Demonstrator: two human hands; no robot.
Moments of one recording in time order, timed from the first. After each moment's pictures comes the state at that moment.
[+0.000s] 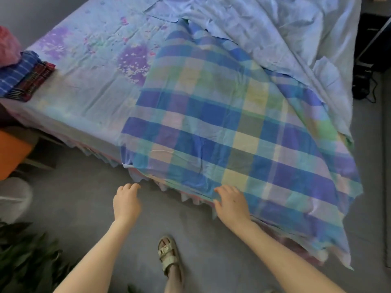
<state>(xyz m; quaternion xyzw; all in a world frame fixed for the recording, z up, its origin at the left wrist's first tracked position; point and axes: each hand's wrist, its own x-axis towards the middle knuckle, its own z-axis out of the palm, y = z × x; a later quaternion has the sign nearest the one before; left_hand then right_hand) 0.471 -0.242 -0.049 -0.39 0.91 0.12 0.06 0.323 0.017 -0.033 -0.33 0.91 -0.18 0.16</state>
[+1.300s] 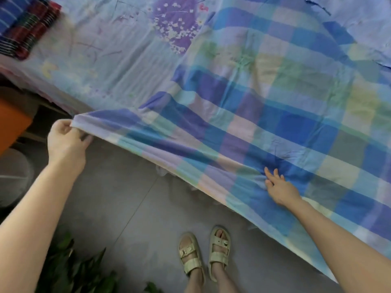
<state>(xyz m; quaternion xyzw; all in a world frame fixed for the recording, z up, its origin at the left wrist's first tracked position) 0.446 -0.548 -0.027 -0.56 0.60 0.51 -0.27 0.217 -0.124 -0.137 -0.15 0.90 0.02 0.40</state>
